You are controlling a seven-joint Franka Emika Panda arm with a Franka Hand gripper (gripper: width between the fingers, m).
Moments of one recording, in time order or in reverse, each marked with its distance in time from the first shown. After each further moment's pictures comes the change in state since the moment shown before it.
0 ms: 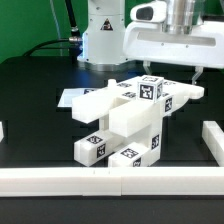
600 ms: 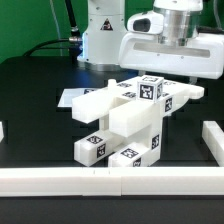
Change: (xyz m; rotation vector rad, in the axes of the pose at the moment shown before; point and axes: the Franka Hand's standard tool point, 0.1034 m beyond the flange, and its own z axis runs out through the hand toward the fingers) arm -0.002 0.009 0.018 -0.029 -0.015 -0.065
